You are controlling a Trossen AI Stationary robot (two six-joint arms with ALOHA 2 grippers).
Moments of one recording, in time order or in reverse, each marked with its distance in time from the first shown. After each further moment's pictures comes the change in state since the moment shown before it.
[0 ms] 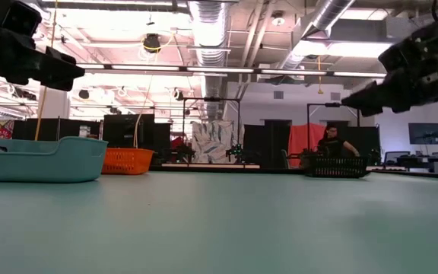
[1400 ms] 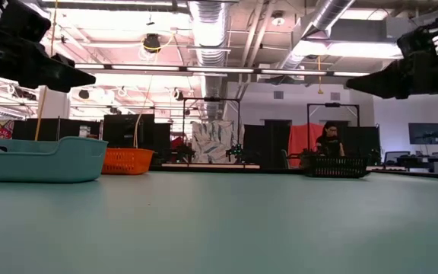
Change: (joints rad) left arm 0.038 0.000 0.003 -0.017 -0.151 0.020; right arm -0.014 -0.423 -0.007 -0.221 0.352 -0.057
